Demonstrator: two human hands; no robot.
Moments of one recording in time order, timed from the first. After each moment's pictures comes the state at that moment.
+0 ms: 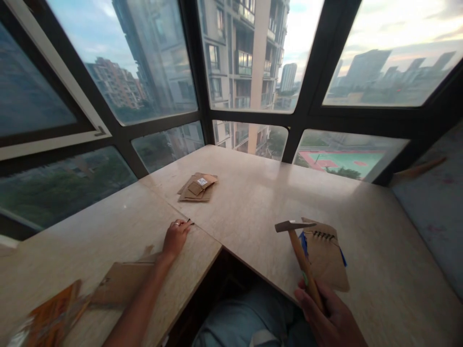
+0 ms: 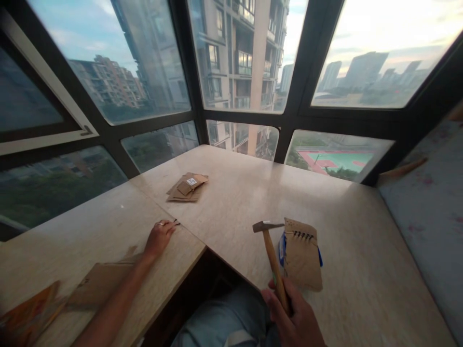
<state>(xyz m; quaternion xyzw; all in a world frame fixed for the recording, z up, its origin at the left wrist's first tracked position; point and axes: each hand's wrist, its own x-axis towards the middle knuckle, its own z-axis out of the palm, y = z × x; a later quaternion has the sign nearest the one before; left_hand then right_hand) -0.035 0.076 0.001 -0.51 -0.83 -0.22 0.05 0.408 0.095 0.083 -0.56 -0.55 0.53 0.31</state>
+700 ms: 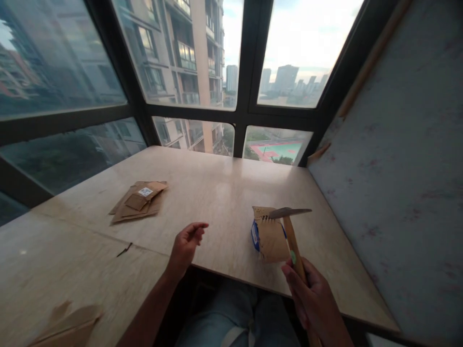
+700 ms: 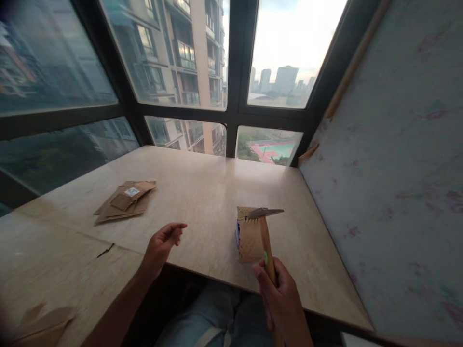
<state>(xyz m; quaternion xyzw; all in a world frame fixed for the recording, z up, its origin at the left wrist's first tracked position) 0.139 0.158 0.055 -0.48 -0.59 -0.55 -0.35 0.441 0.102 0.097 -0.59 -0.44 0.52 0.44</state>
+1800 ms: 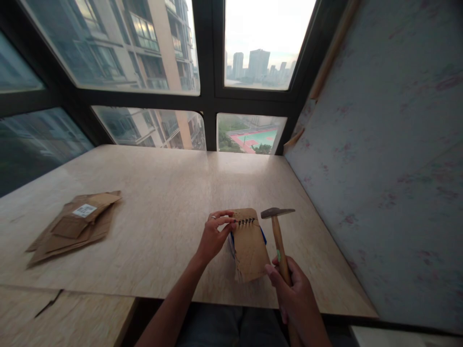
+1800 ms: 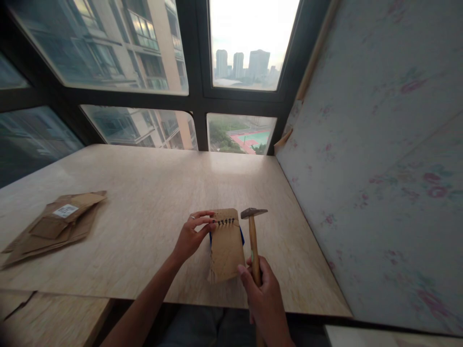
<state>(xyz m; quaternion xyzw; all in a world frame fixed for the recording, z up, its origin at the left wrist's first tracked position) 0.264 0.269 0.029 -0.66 -0.47 -0.49 -0.31 0.457 0.137 0.057 -0.67 -0.40 0.44 0.45</state>
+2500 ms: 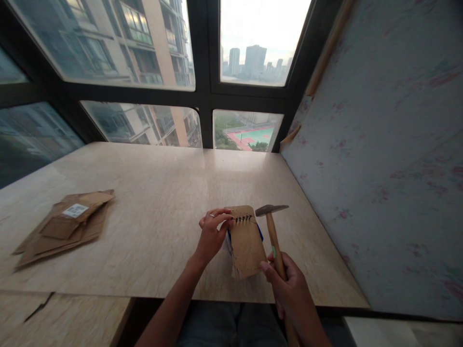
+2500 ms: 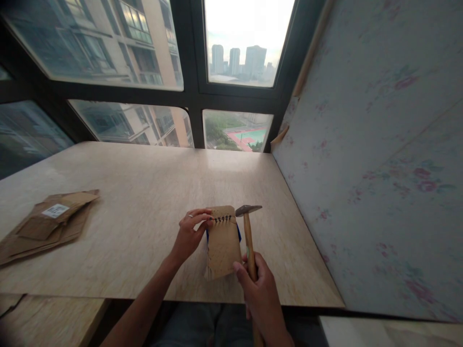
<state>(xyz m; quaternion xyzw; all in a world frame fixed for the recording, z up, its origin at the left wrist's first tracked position) 0.271 0.265 0.031 -0.70 -0.49 -0.48 -0.21 0.456 0.138 0.058 -0.66 -0.39 0.47 0.44</state>
